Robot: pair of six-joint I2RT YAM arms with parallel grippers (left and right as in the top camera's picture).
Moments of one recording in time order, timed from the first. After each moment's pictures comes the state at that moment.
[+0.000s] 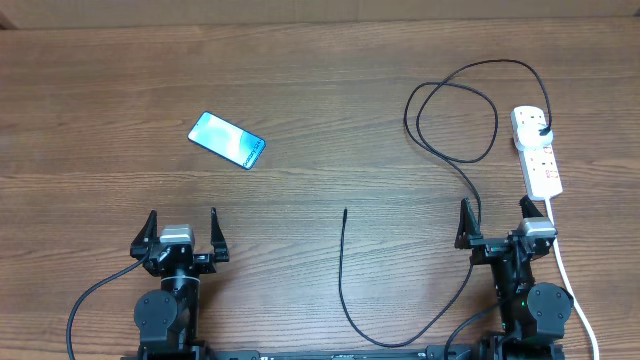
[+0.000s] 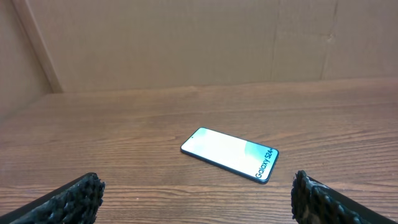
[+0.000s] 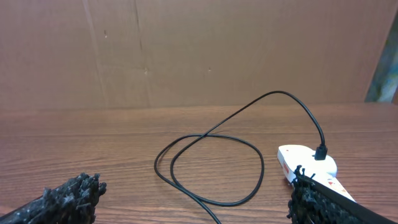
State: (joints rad) left arm 0.03 0.01 0.01 -0.08 -0.03 0.06; right arm -0.10 0.01 0.02 -0.02 -0.15 0.04
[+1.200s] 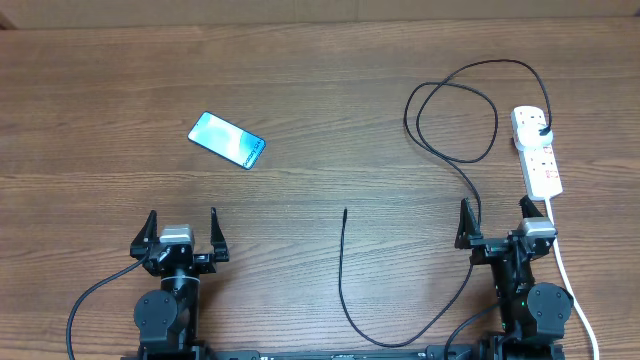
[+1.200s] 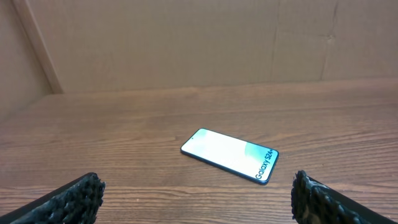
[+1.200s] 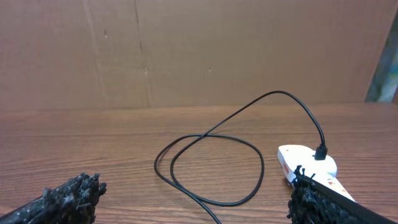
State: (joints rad) left arm 0.03 0.01 0.01 -0.07 -0.03 0.06; right arm -0.10 0.01 0.02 -0.02 -0.15 0.04
